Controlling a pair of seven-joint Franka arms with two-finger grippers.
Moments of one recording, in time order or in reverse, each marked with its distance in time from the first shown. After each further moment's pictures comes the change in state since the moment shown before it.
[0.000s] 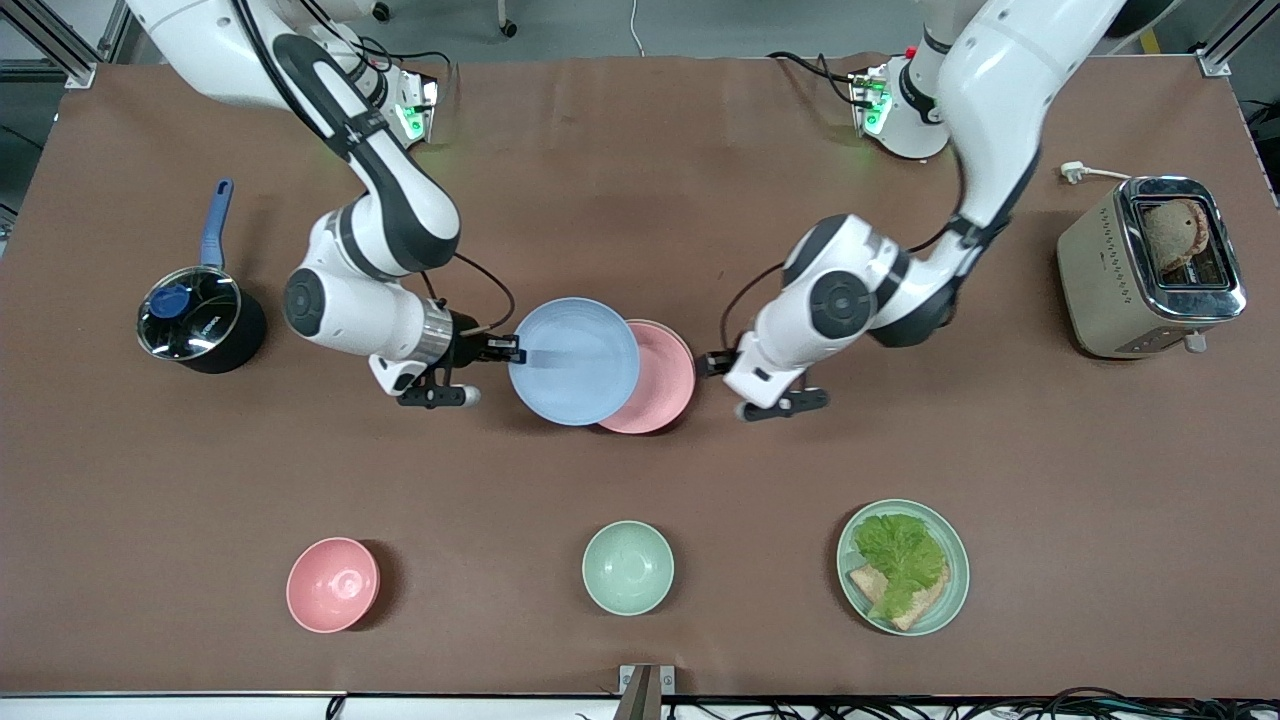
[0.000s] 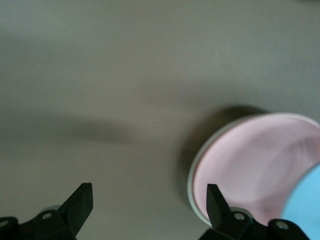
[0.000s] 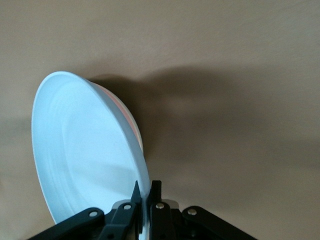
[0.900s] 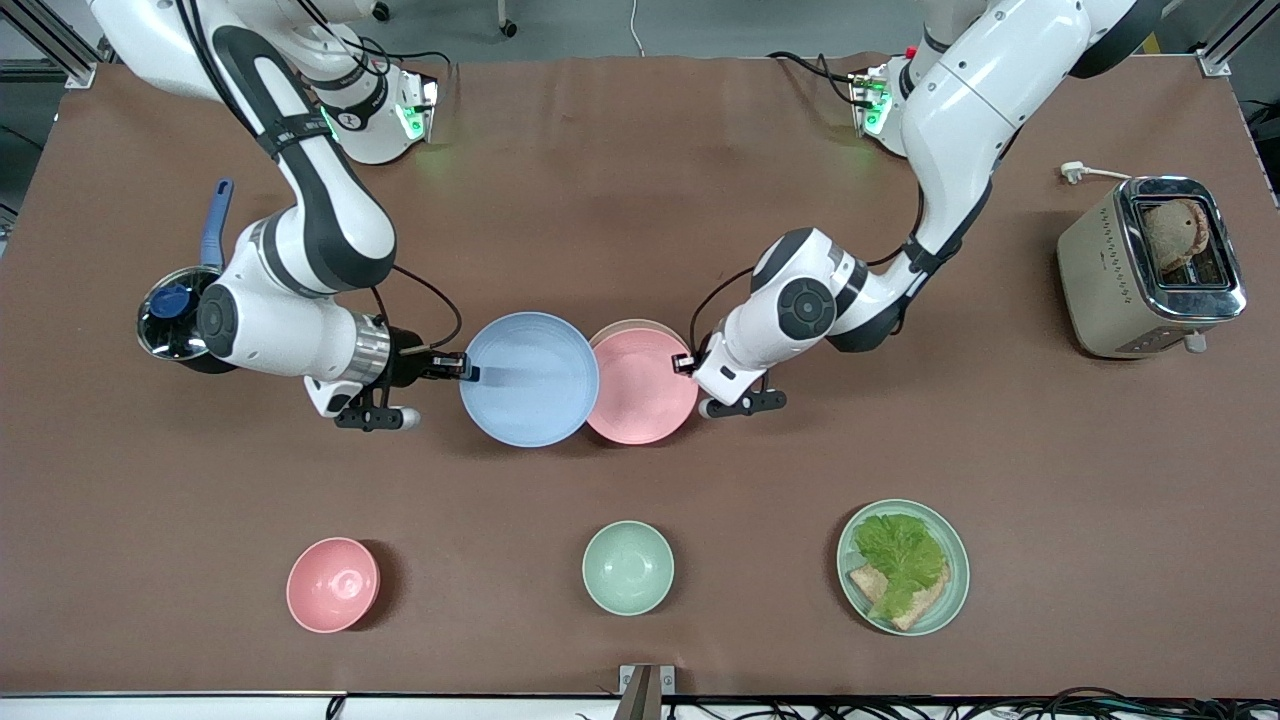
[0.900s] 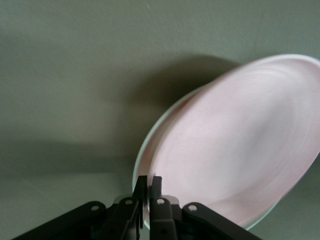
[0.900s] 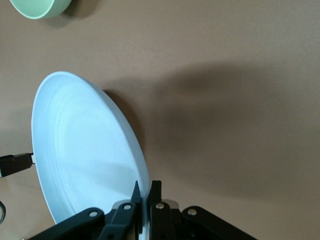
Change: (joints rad) left arm -0.039 0.212 -0.096 -0.016 -0.010 0.266 -0.009; right arm -0.014 -0.068 -0.137 0.084 -0.018 -0.209 -0.042
